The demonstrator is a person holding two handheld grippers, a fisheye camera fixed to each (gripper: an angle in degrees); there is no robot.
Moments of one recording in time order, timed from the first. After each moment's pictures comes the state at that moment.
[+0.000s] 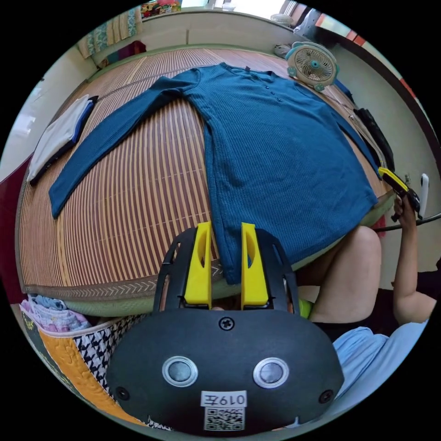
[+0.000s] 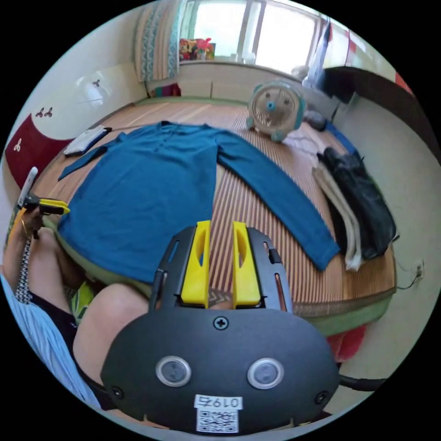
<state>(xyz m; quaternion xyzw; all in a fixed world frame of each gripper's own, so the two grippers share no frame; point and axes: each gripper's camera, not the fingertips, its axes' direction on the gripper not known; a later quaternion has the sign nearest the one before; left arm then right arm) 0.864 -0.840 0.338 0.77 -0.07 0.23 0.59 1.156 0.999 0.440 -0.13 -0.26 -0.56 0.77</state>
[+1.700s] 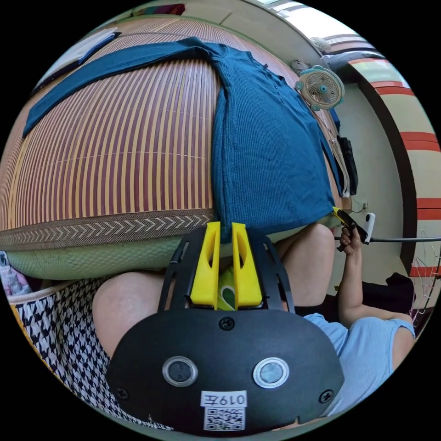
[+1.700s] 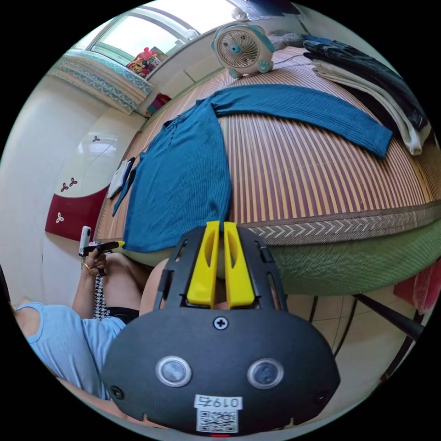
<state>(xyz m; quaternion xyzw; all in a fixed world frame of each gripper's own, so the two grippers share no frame) 0.707 -0.879 0.386 0.69 0.10 0.30 0.64 1.276 0.909 0.513 -0.36 -0.37 -0.38 0.77</state>
